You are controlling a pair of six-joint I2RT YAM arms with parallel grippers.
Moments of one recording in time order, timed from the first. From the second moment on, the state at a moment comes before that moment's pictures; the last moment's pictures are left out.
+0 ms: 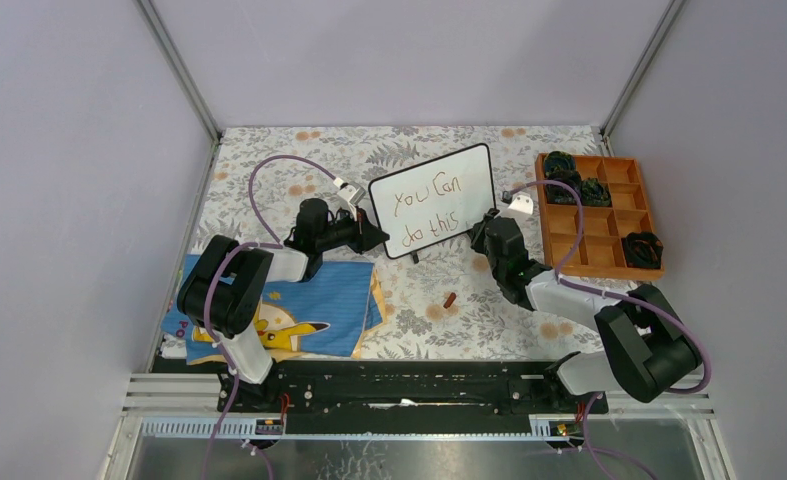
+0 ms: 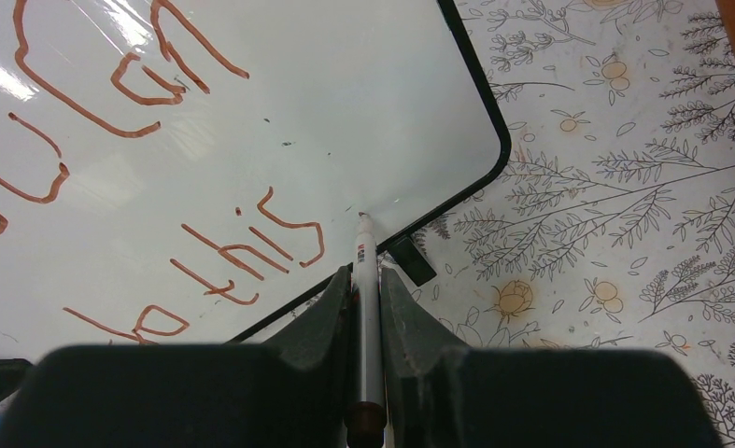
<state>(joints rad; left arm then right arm) -0.31 1.73 0.67 0.75 0.66 -0.25 0.53 1.38 0.54 0.42 0.44 0.55</state>
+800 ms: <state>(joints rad) -0.32 1.72 0.67 0.74 0.65 -0.25 0.52 1.02 0.52 0.17 0.39 0.55</state>
